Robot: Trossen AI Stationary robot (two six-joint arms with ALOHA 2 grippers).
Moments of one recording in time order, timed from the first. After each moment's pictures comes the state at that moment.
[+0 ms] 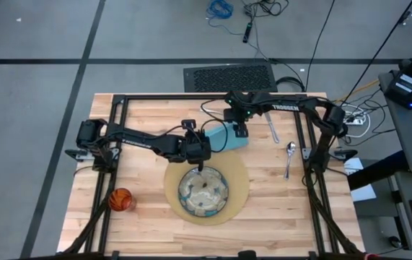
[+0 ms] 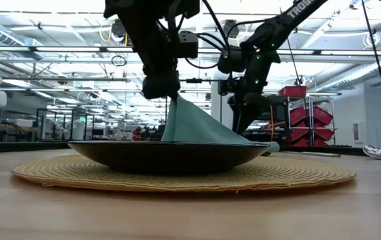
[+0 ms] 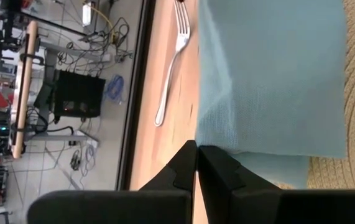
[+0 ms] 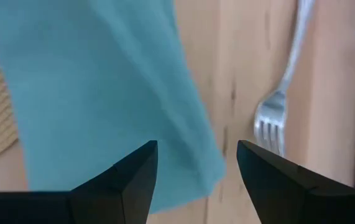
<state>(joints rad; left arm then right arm) -0.03 1.77 1.25 -0.54 -0.77 0.19 -0.53 1.81 1.25 -0.64 -0.07 -0.60</state>
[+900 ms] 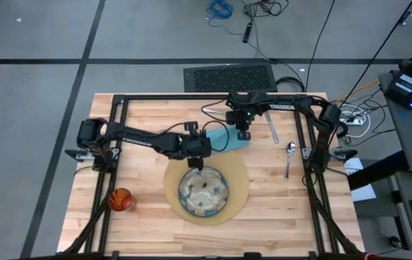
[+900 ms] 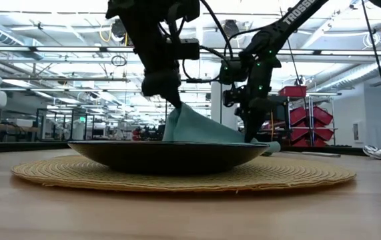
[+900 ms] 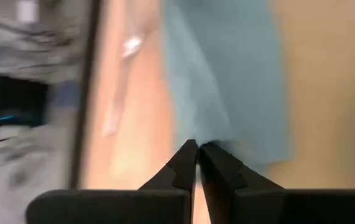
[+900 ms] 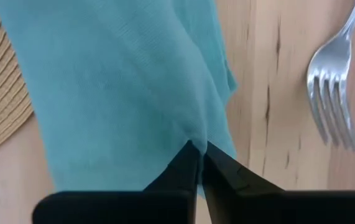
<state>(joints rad) 0.00 1.77 1.25 -0.53 -0.55 0.16 -0.54 1.85 1.25 -0.74 -0.10 -0.52</state>
